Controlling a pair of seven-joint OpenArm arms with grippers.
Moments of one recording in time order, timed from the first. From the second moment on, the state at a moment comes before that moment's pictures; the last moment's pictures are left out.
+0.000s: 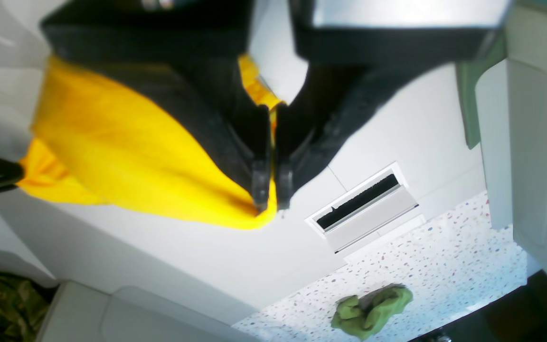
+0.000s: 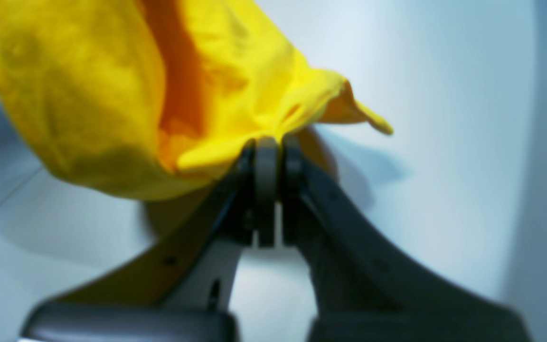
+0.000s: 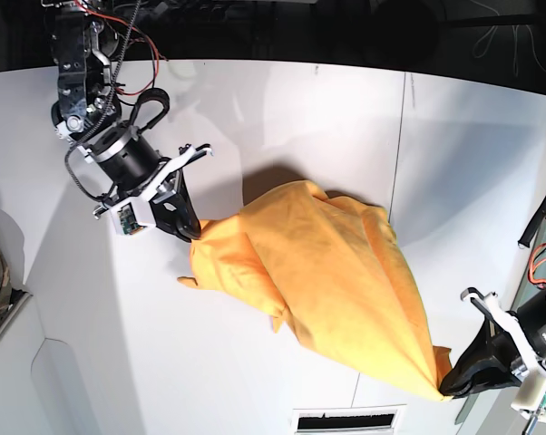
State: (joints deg) left arm -14.1 -38.2 -4.8 104.7 -45.5 -29.1 40.5; right arm -9.9 6.4 0.6 94.6 6.3 29.9 -14.5
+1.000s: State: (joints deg) left arm -16.6 -34.2 0.5 61.4 -30.0 -25.1 21.3; right arm 8.6 5.6 7.2 72.6 15.0 20.9 -24.5
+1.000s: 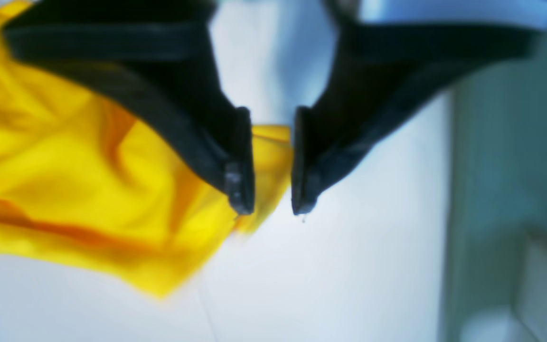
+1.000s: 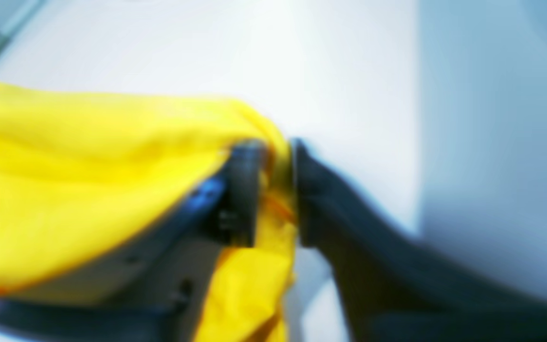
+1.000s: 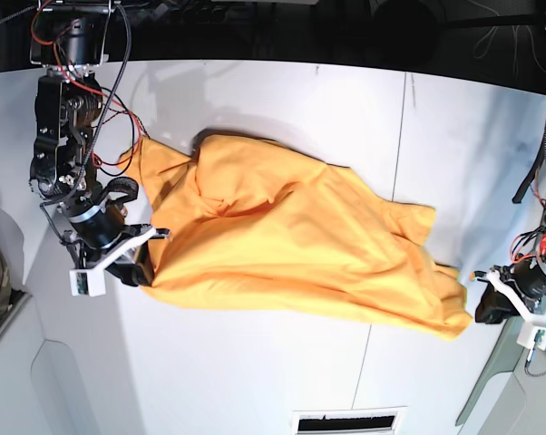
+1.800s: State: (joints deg) left arm -11.5 -32.3 -5.5 54.0 -33.9 -30.9 28.5; right arm -11.9 6.1 16.8 77.3 26.4 27.8 -30.7
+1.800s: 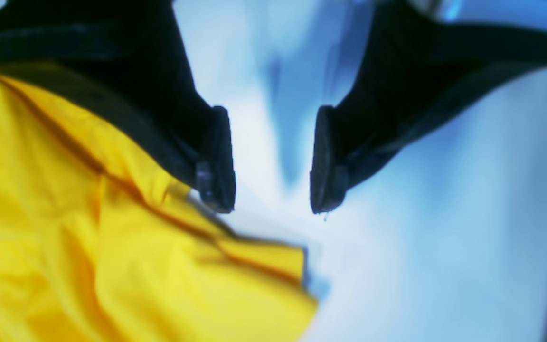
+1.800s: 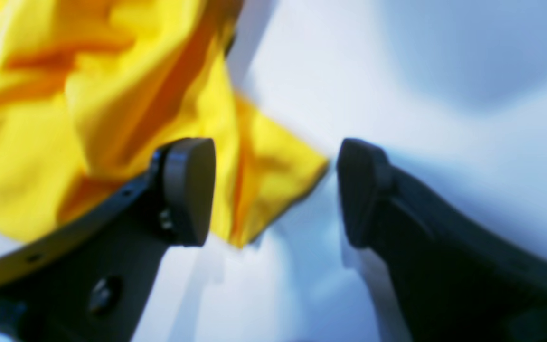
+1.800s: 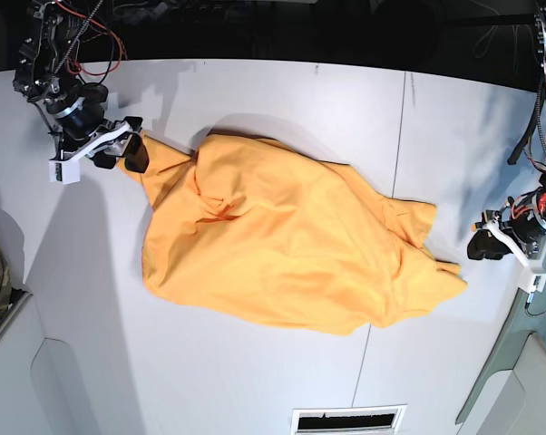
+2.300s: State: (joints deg) left arm -10.9 -20.5 -5.5 49.9 -26.6 -27.3 23.3; right arm -11.2 3.5 8.6 76.0 26.7 27.2 -29.1
